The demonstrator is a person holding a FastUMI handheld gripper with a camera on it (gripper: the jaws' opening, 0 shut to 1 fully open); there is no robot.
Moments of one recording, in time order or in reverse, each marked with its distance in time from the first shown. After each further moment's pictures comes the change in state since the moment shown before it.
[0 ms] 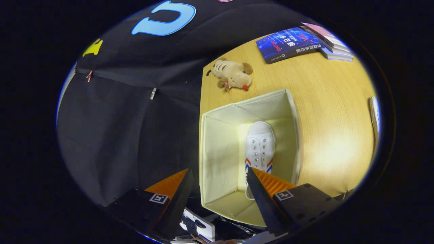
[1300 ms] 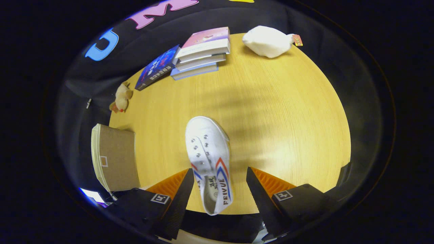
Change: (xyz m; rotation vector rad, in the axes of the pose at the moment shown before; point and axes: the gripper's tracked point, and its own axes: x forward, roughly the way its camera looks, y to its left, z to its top) arm -0.230 -0.439 0.060 -0.041 -0.024 -0.531
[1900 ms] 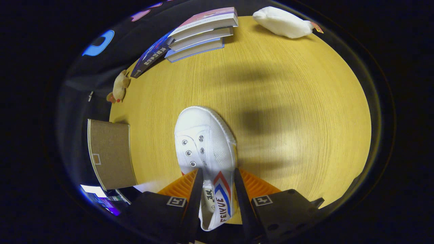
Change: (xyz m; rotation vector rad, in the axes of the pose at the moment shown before) arm 0.056 0.010 -0.003 -0.025 0.124 0.085
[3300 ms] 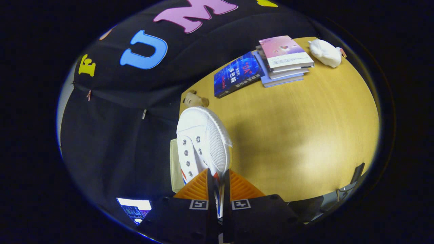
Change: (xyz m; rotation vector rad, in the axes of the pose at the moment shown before) arm -0.149 0.305 0.019 0.085 -0.163 0.381
